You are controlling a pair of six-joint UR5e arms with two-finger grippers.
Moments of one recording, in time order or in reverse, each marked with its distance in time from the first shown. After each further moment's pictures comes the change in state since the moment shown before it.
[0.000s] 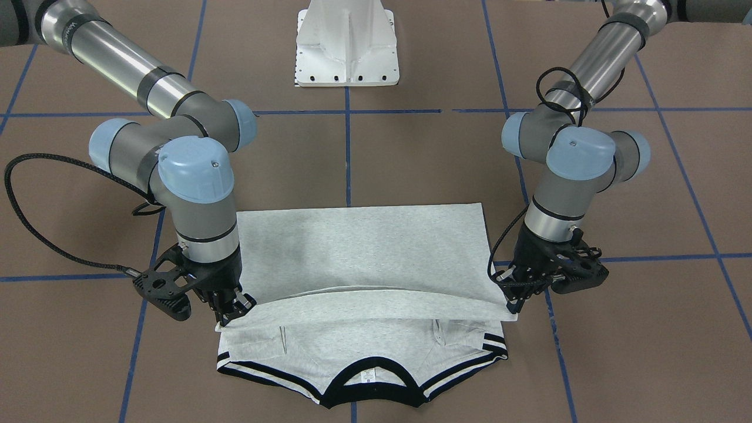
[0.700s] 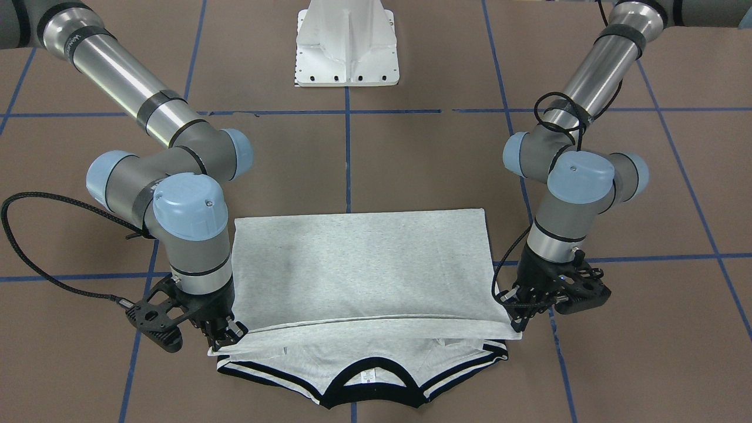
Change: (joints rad) left arm -0.003 -0.052 0.129 -0.079 0.026 -0.001; right arm 0.018 0.032 -0.132 0.092 0.001 -0.003
